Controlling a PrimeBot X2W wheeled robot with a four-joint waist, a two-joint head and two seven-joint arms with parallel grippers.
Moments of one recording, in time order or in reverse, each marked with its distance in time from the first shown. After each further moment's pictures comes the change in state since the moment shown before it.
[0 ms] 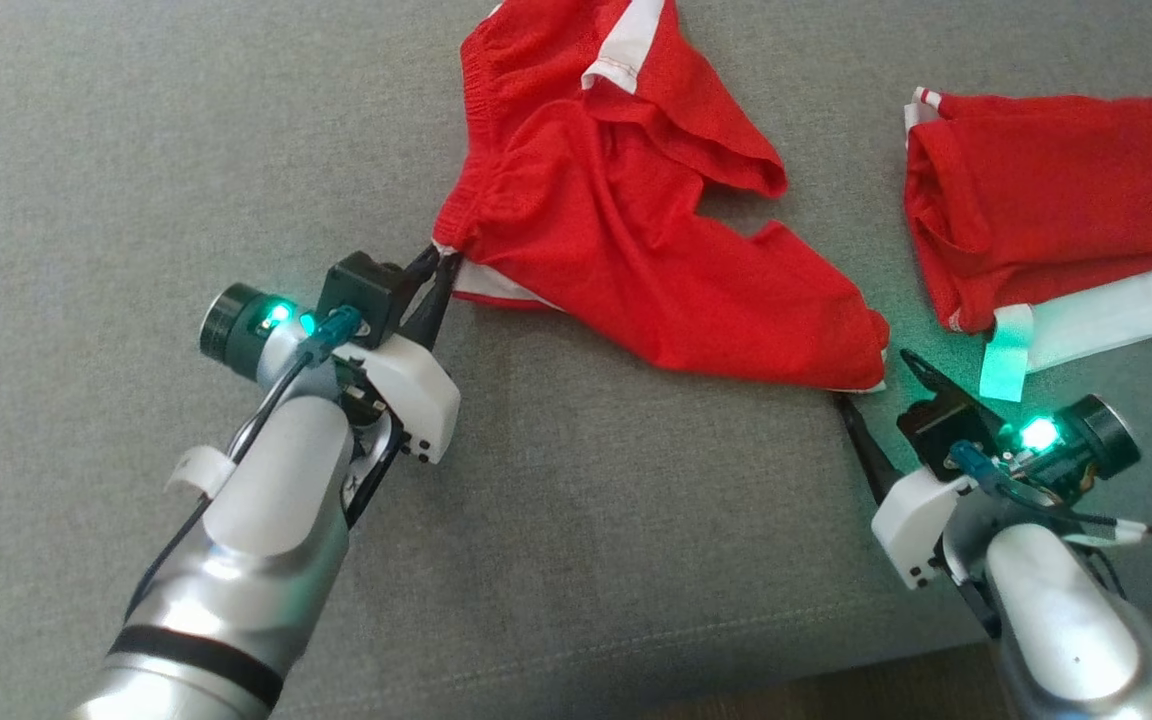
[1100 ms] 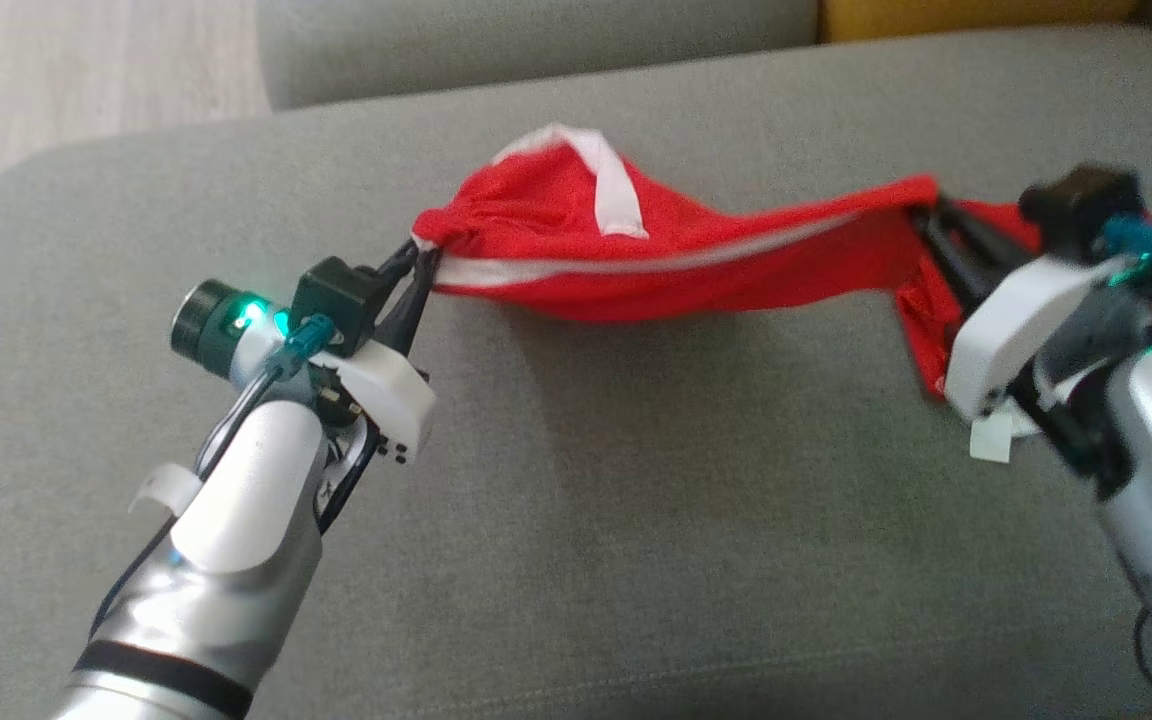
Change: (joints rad) left arm 0.036 0.059 -0.007 -0.091 -0.004 0.009 0.000; right arm -0.201 -0.232 0.180 -0.274 0.617 0.000 0.285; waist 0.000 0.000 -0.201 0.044
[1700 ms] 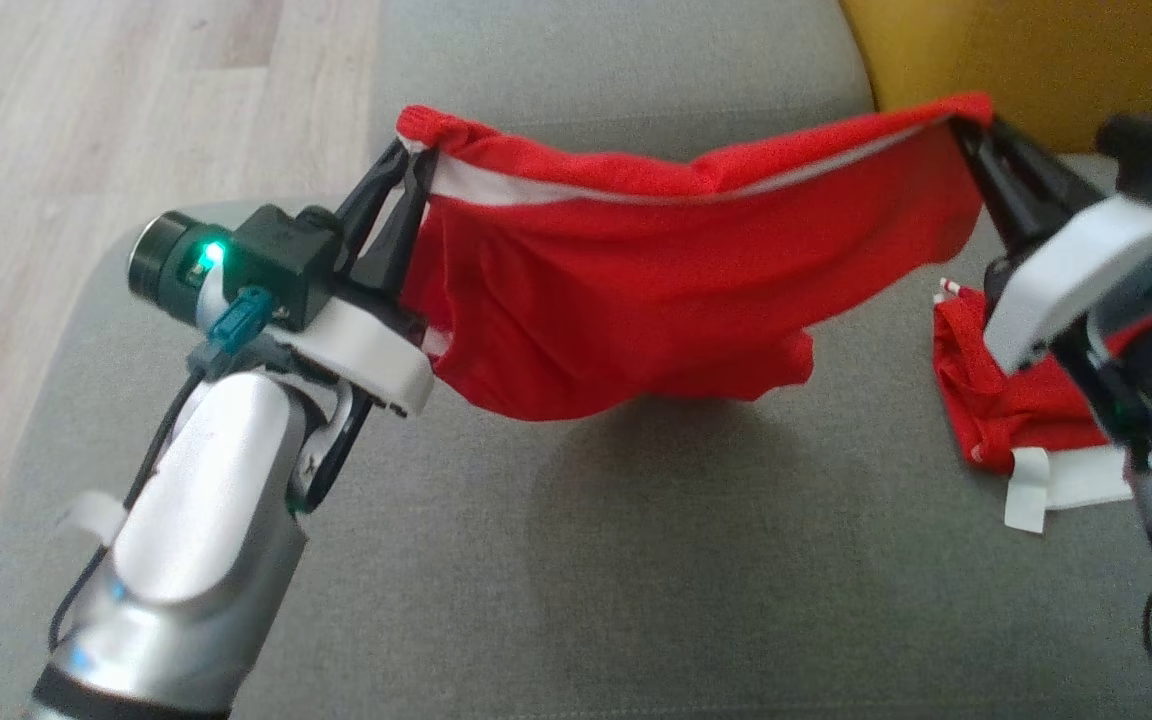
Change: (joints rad) left arm 0.061 0.050 0.064 -0.402 -0.063 0.045 0.051; right arm -0.041 0.003 -0.100 -0.101 0.030 0.000 0.054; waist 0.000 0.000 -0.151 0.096
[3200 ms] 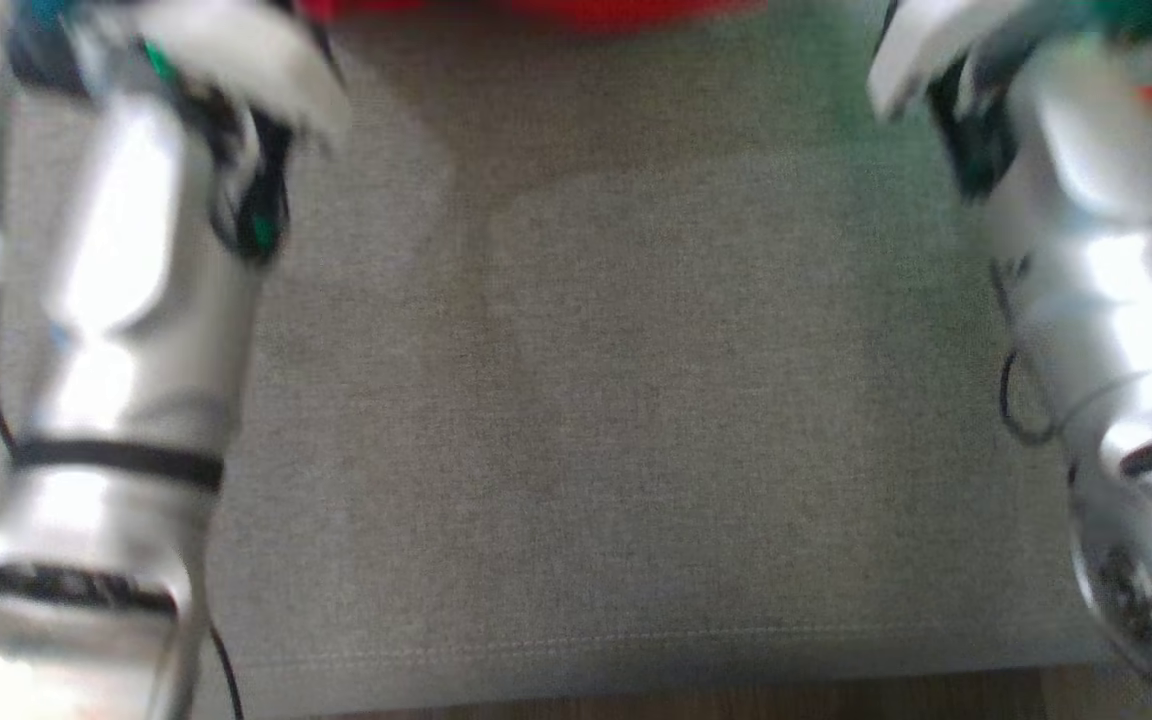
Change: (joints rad) left arm -0.450 -0.109 0.191 0.513 -0.095 -0.074 -0.058; right arm -0.670 0.352 -0.118 1.053 -0.299 0.000 -0.505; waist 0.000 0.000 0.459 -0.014
